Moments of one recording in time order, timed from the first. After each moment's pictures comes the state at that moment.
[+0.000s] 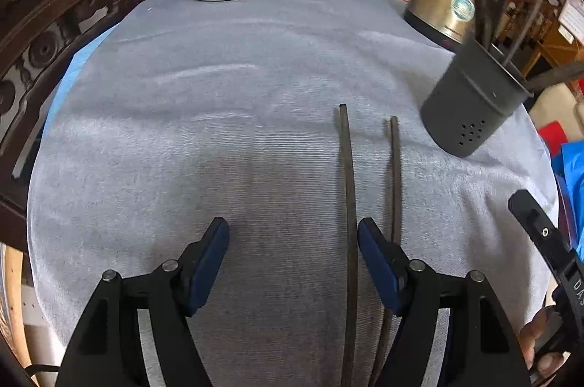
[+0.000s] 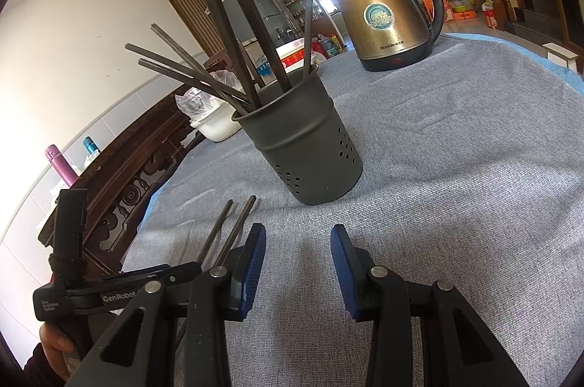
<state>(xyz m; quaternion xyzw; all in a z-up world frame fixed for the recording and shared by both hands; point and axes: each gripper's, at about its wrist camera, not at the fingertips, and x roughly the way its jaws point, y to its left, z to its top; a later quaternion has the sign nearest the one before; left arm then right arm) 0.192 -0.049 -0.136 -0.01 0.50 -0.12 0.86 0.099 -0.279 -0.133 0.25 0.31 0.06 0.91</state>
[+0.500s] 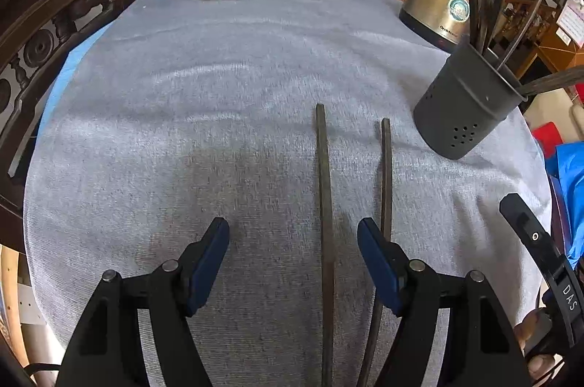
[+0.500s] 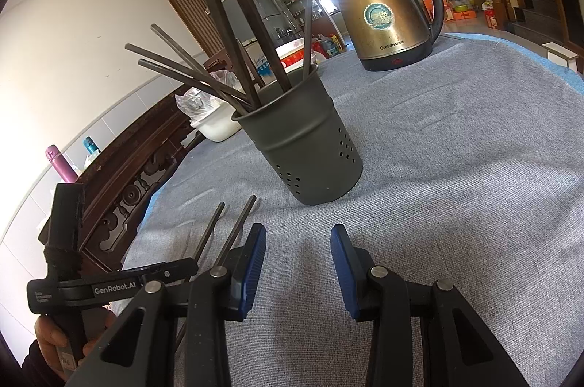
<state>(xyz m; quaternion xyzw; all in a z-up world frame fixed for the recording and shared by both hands) 0.193 -0.054 -0.133 -0.02 0.51 -0.13 0.85 0.099 -0.279 -0.133 0.25 0.31 0.06 0.91</state>
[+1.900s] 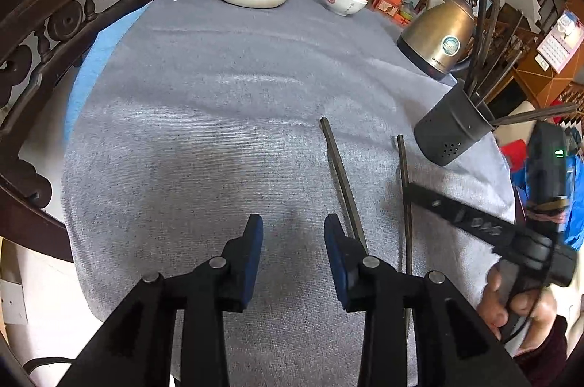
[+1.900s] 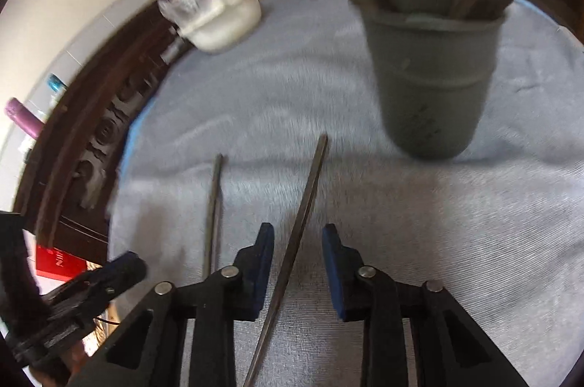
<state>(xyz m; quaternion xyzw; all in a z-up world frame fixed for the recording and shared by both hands) 0.183 0.046 -0.110 -0.08 0.50 -0.18 0.84 0.186 -0.178 -0.138 0.20 0.52 0.05 0.83</state>
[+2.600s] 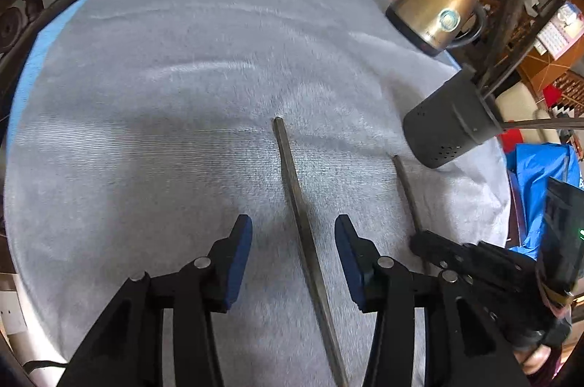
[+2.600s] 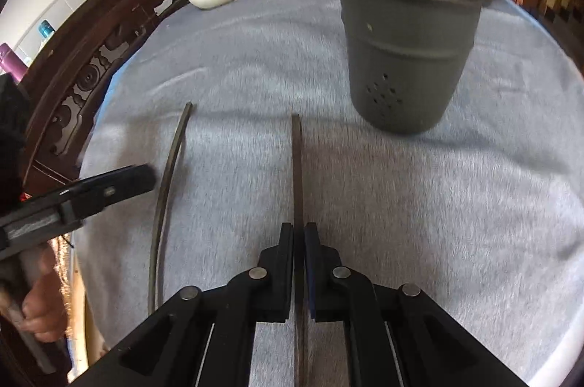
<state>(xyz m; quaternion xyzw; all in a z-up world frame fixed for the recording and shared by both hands) 0.234 -0.010 -0.133 -0.07 0.56 -0.21 0.80 0.164 -0.205 -0.133 0.12 0.57 0.06 0.81</state>
